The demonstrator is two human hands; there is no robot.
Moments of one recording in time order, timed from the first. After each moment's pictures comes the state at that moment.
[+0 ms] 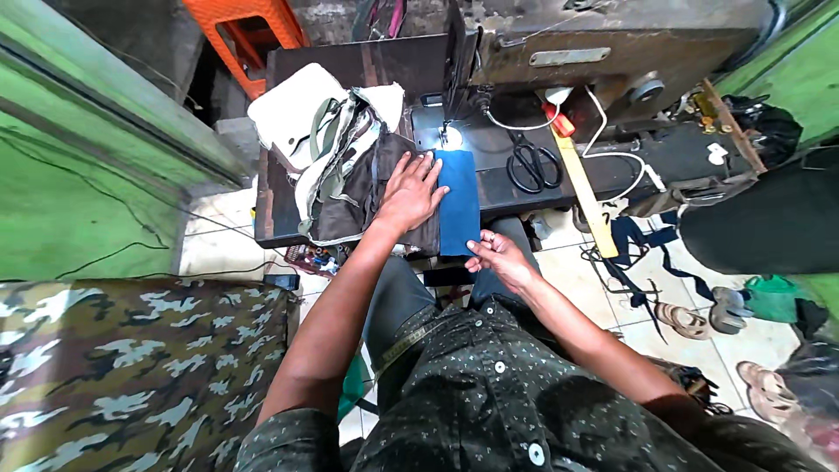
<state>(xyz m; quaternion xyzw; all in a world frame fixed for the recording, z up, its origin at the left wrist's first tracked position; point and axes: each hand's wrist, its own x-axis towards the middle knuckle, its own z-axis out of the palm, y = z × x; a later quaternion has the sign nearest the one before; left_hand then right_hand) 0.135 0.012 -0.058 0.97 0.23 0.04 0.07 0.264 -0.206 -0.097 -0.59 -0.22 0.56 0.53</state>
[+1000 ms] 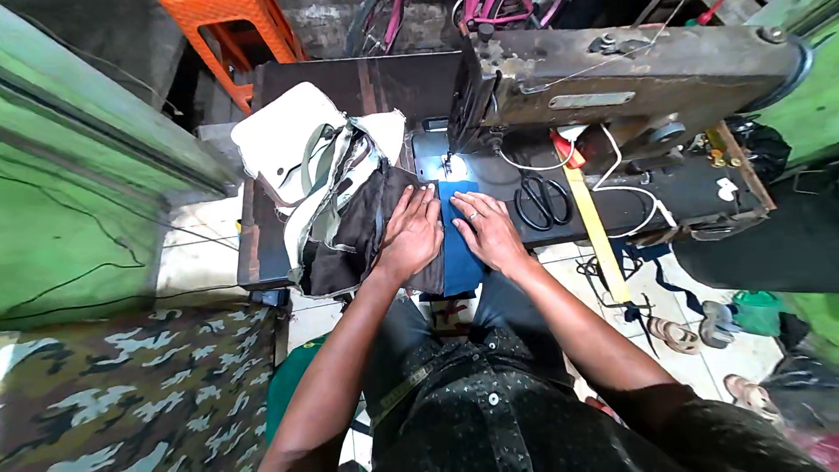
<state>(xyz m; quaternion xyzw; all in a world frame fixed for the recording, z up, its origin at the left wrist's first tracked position) 0.131 0.004 -0.062 0.96 0.24 0.10 0.08 0.306 -0.100 -0.084 -0.70 -0.68 0.02 0.24</state>
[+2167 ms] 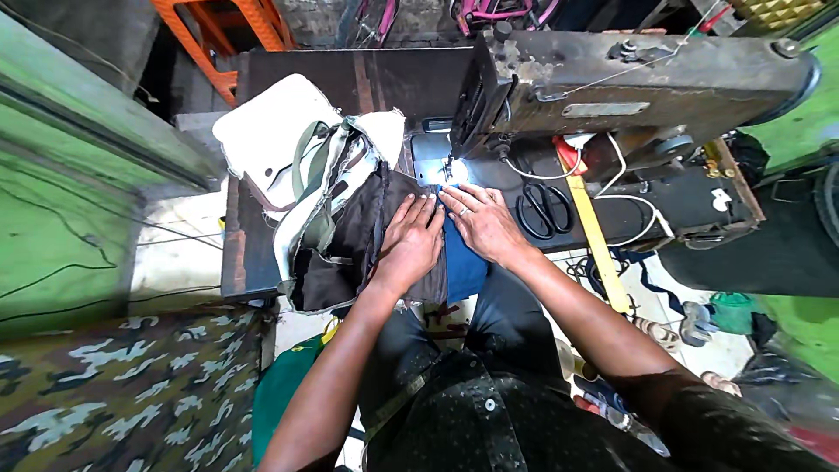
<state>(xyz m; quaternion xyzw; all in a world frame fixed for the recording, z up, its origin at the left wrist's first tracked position) 0.130 0.007 -0.070 0.96 0.23 0.11 0.09 0.316 -0.073 -0.070 -0.68 -0.72 0.01 0.13</state>
